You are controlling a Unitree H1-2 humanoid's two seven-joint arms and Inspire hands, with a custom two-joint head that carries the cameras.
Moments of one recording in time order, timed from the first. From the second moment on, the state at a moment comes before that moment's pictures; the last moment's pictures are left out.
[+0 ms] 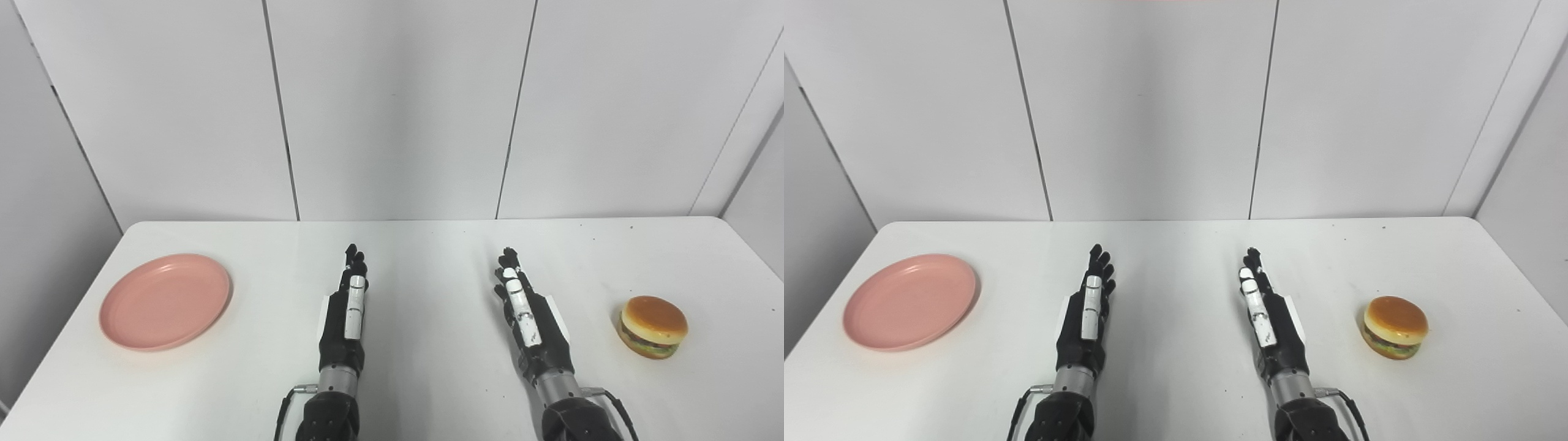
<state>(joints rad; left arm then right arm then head) -0.39 -0.19 -0.08 0.46 0.00 -0.20 0.13 -0.28 -0.03 -0.03 0.13 0.09 0.00 0.04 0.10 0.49</state>
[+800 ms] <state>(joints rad) -0.39 -0.18 -0.09 0.45 0.03 -0.21 0.11 -0.28 -0.02 -0.06 0.19 0.16 -0.04 0.05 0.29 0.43</state>
